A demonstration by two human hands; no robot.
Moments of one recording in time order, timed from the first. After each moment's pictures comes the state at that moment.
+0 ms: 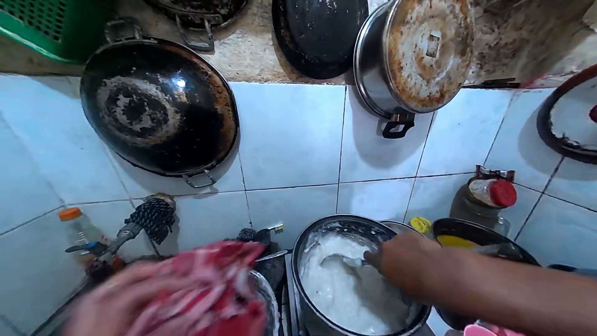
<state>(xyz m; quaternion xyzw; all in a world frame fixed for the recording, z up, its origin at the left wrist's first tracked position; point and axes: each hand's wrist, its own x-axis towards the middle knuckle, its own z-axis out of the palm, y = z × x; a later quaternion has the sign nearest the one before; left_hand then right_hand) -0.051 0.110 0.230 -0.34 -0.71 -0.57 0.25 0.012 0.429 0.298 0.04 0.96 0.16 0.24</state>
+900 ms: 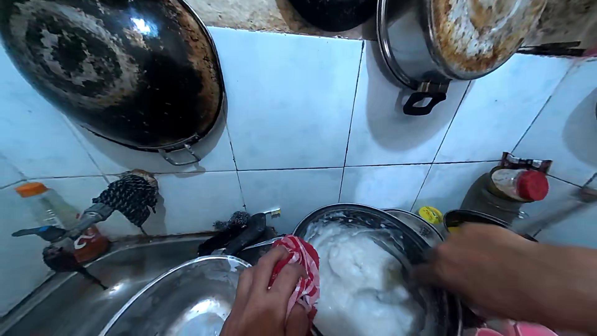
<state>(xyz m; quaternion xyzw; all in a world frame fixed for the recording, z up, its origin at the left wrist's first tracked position) -0.063 0.219 0.187 -0.36 -0.87 -0.31 0.11 0.020 0.480 0.306 -0.05 0.92 0.22 0.31</state>
